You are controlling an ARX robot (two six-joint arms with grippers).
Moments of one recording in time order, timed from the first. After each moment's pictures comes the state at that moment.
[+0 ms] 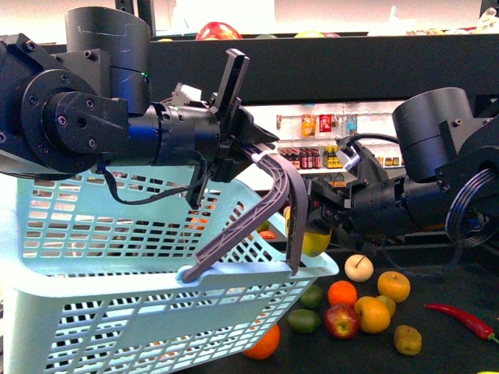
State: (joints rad) left arm -0.32 2.00 1.54 0.41 0.63 -1.01; right arm 0.18 2.01 1.40 0.22 -0.42 0.37
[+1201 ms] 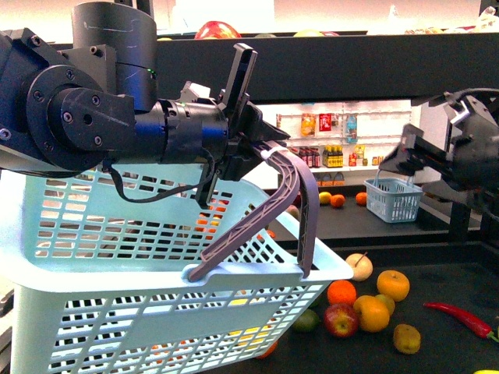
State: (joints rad) left arm -0.34 2.00 1.54 0.41 0.65 -1.02; right arm -0.09 2.00 1.47 0.30 -0.39 0.34
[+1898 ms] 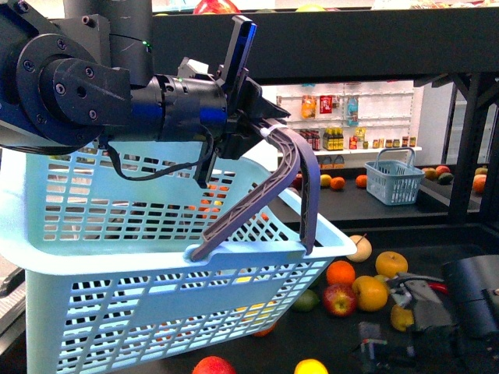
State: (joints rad) left arm -0.34 2.00 1.54 0.41 0.65 -1.03; right arm 0.07 2.38 1.21 0.45 -0.30 0.10
